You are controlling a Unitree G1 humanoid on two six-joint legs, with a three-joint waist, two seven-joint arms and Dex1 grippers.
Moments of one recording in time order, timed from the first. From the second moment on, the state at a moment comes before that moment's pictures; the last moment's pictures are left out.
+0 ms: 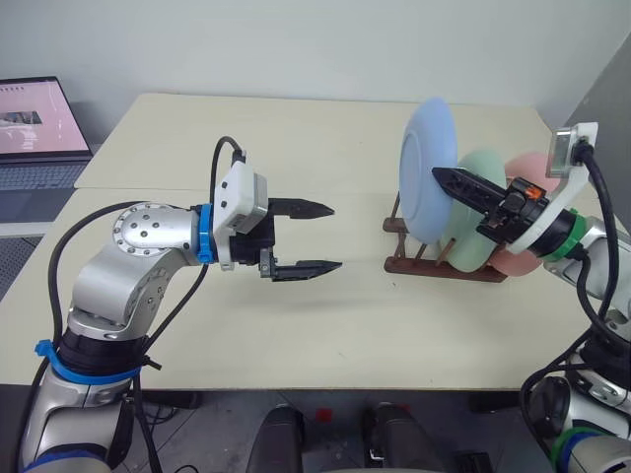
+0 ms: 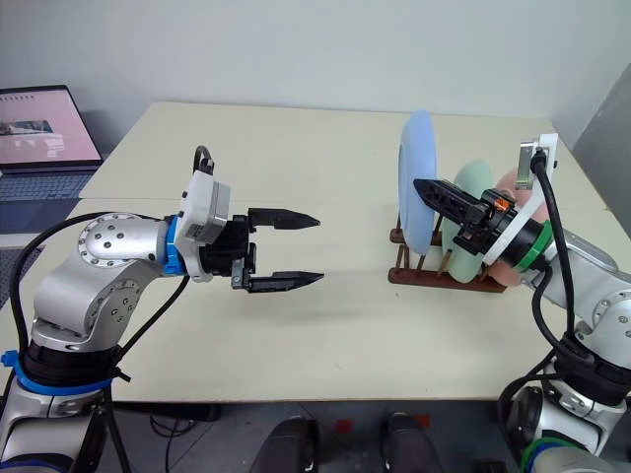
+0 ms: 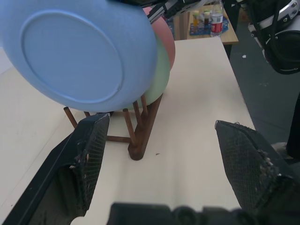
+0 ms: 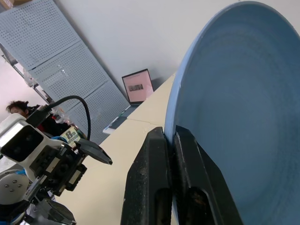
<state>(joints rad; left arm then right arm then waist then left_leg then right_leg) -0.57 0.72 -0.05 -0.34 -0.53 0.47 -1.12 -0.56 -0.46 -0.54 -0.41 1.36 1.28 0.13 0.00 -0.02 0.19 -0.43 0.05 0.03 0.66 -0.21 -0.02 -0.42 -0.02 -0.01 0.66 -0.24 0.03</state>
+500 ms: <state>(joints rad) -0.59 0.68 -0.03 -0.34 -0.59 0.52 -1.08 -0.56 -0.59 -0.41 -0.34 1.32 1.13 0.10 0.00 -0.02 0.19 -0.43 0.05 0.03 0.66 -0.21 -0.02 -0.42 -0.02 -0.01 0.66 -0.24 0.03</state>
